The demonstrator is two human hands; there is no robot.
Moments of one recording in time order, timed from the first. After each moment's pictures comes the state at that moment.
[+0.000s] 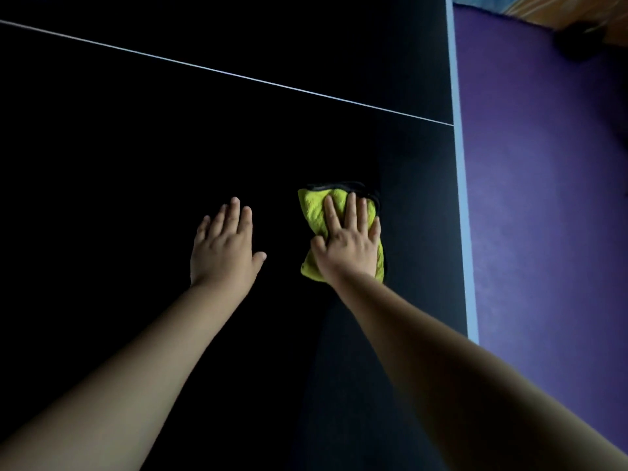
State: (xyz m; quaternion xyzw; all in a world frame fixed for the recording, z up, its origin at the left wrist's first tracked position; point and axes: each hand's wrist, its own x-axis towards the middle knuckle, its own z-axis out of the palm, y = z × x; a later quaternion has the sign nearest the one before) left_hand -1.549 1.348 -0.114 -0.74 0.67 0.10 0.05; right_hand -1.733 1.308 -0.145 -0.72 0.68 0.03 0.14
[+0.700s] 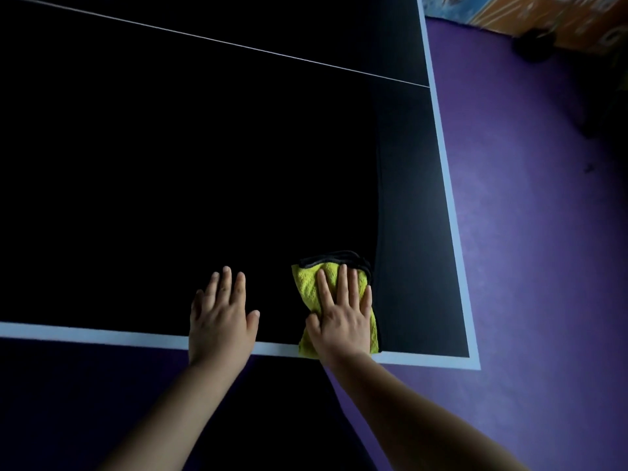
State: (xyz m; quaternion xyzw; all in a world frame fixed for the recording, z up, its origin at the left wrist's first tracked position) left_hand -1.501 1.671 -0.112 -0.73 0.67 0.11 -0.02; right_hand -1.693 1.656 -0.131 -0.71 0.68 0.05 0.16
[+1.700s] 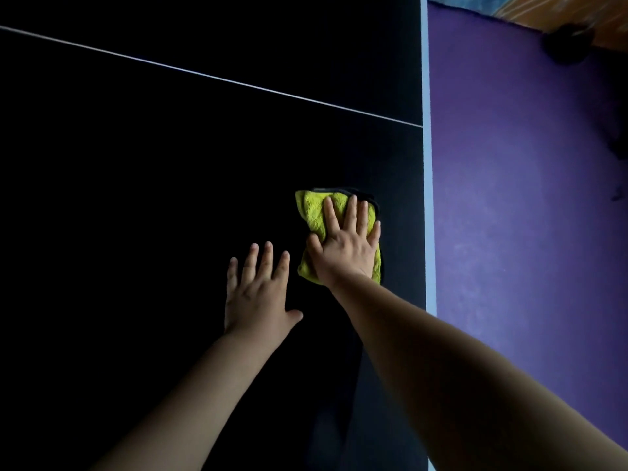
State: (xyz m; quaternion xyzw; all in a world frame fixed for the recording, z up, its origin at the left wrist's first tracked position) left_hand -1.672 1.382 -0.108 -0.71 0.68 0.16 0.10; right_hand -1.802 1.294 -0.149 -0.70 0.70 0.03 0.14
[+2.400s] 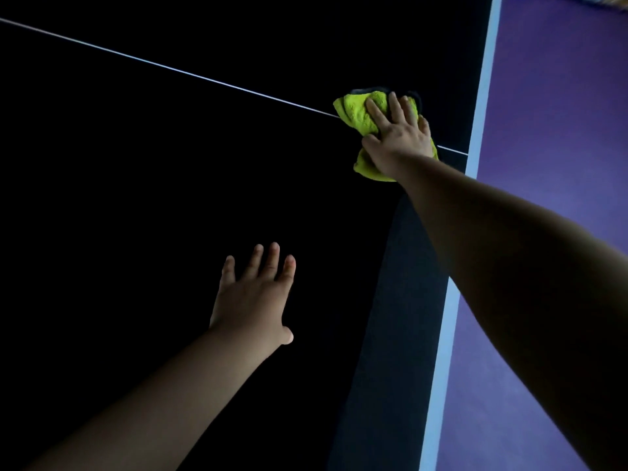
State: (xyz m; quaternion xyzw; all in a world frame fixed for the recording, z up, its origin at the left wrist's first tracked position) left_hand -1.706 1.279 -0.116 -0.69 0.65 0.21 0.23; right_hand -1.864 1.006 -0.157 -0.80 0.58 0.02 0.14
